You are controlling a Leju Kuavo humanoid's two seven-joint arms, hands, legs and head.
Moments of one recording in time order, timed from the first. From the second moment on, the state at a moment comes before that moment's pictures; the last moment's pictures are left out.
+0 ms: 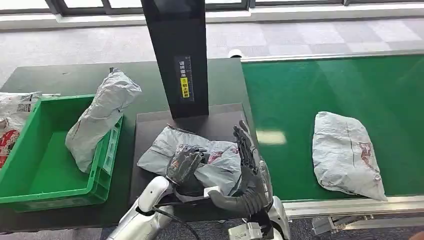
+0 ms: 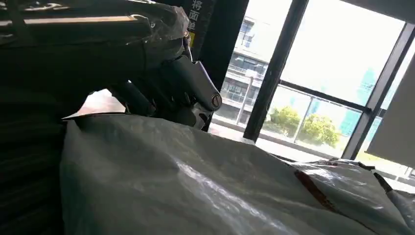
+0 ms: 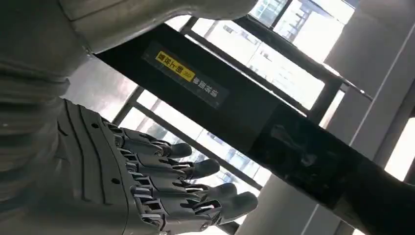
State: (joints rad) left arm -0.38 -0.24 -0.54 -0.84 -1.10 0.62 -0.42; right arm 0.03 0.08 0.39 -1.62 0.49 -0.44 -0.70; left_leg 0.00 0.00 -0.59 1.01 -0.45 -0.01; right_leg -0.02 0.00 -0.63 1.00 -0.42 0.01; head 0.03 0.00
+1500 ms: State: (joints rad) left arm -0.36 -0.23 -0.50 -0.91 -1.12 0.63 -0.42; right arm 0.01 0.08 0.39 -1.61 0.48 -0.45 -0.70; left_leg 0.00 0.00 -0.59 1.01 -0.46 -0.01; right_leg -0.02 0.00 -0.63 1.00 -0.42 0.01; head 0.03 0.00
